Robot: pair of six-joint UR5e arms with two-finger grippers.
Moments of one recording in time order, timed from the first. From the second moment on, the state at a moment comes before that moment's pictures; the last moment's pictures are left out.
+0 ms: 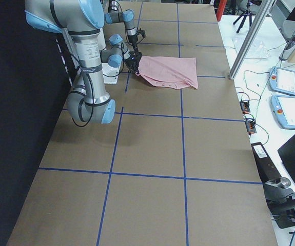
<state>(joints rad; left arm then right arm) -0.15 -1.76 -2.00 -1.92 -1.49 -1.76 0.10 -1.14 1.95 -1.46 1.23 1.85</state>
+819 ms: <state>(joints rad) -0.13 -1.77 -2.00 -1.91 -1.49 -1.75 0.10 -1.13 1.95 -1.46 1.23 1.85</state>
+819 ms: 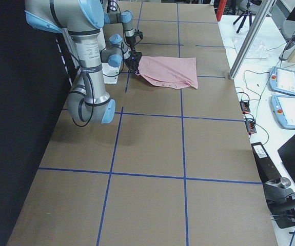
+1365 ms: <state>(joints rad) -0.14 -1.77 -2.00 -1.91 -1.48 -1.74 0.10 -1.13 1.95 -1.46 1.23 1.84</state>
